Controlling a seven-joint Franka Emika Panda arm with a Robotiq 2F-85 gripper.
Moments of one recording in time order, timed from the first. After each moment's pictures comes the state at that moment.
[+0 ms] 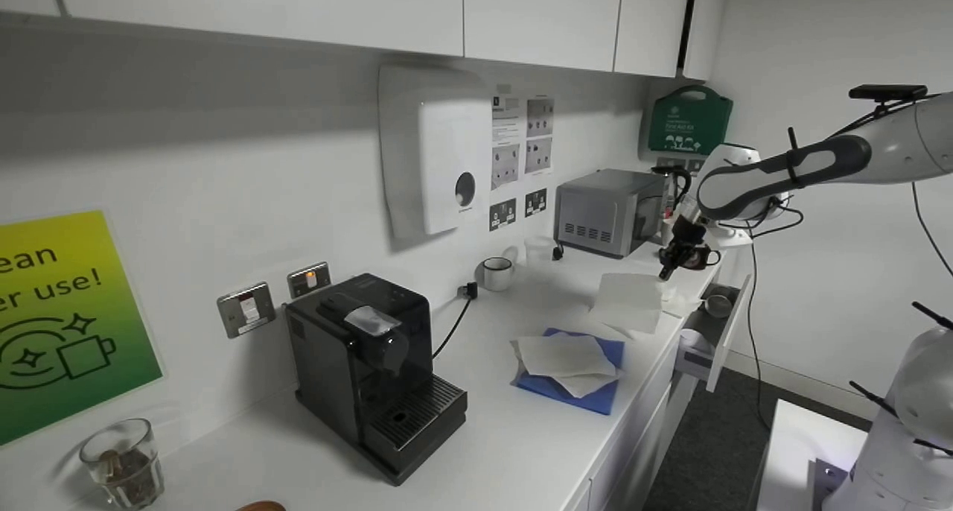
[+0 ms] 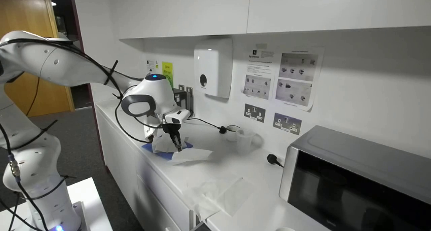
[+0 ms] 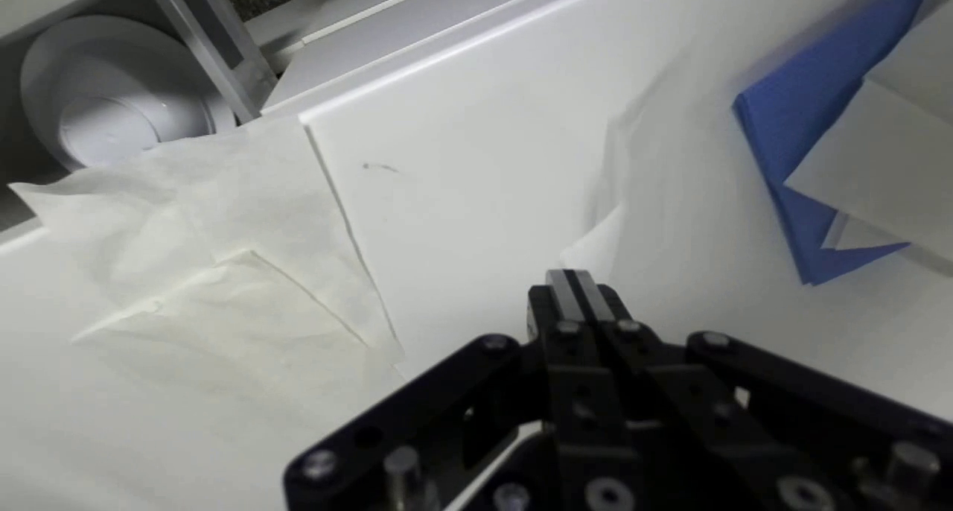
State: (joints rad) arm -0.21 -0.35 -0.24 -2.46 0.09 2.38 -0.14
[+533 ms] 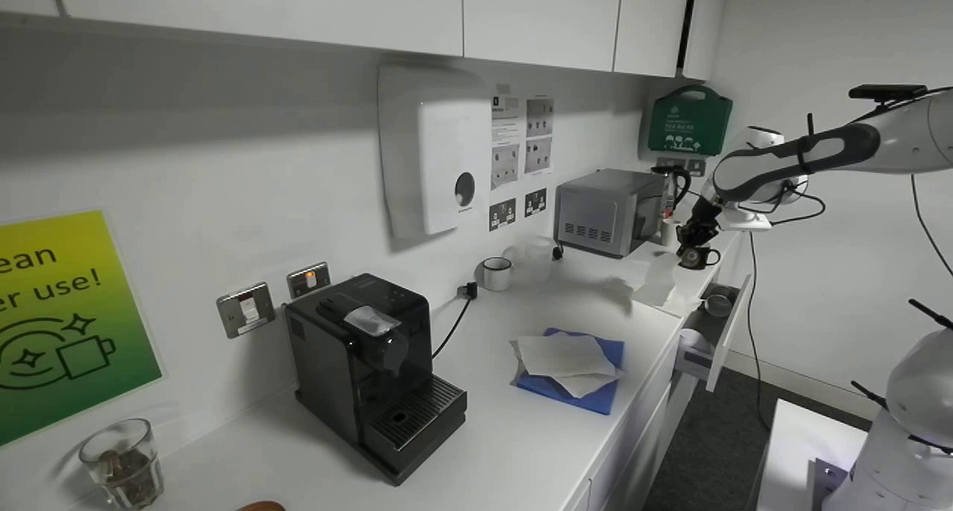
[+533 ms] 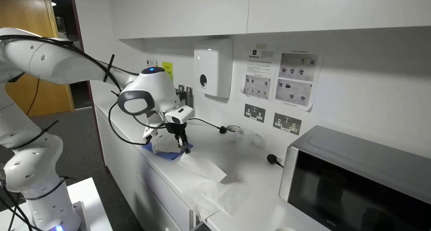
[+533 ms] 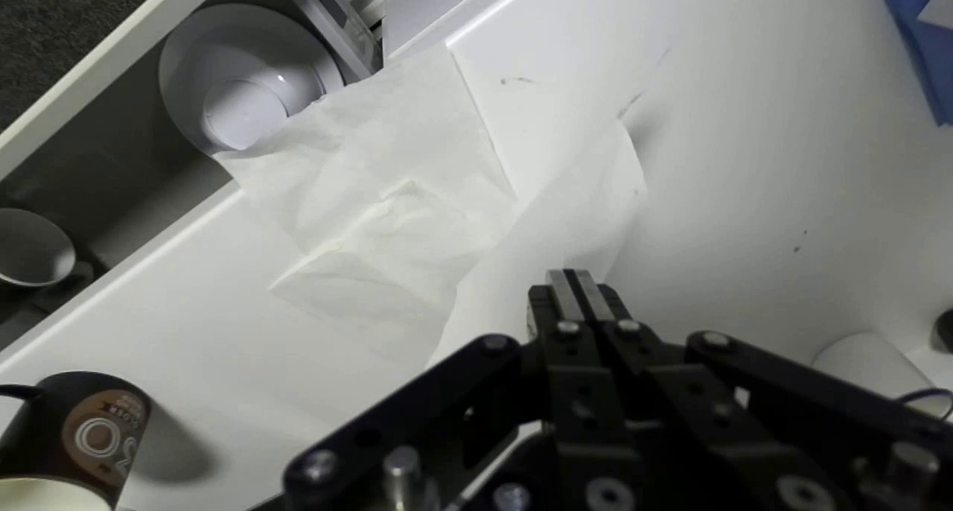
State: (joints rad) arm -0.30 -0.35 -0.30 -2.39 0.07 2.38 -0.07
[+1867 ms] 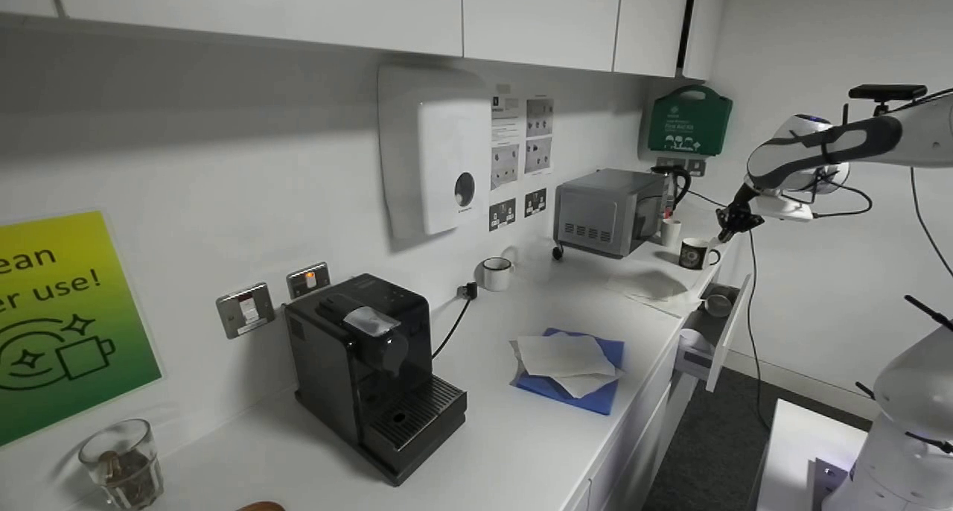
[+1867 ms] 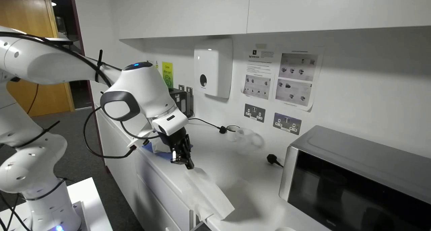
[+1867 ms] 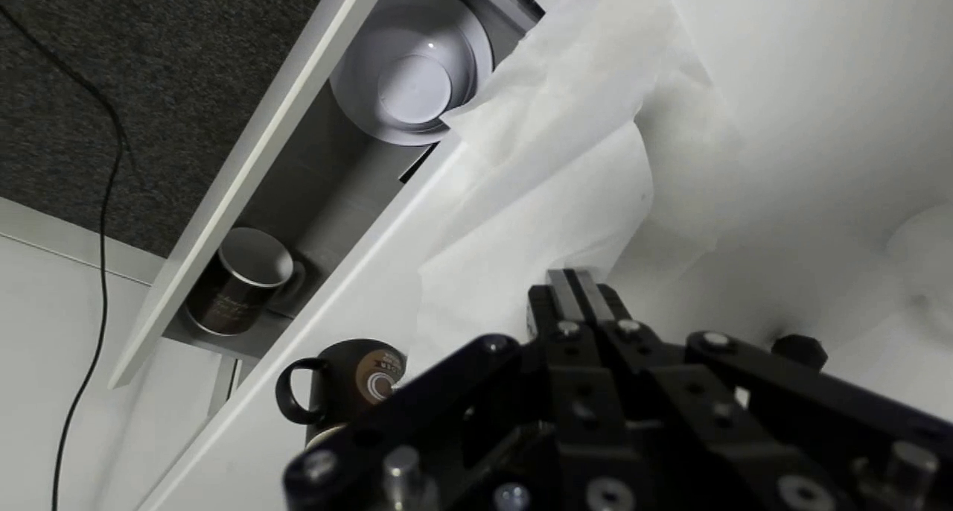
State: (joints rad) arm -0.45 -0.35 -0.39 -2.33 0.02 2.38 0.03
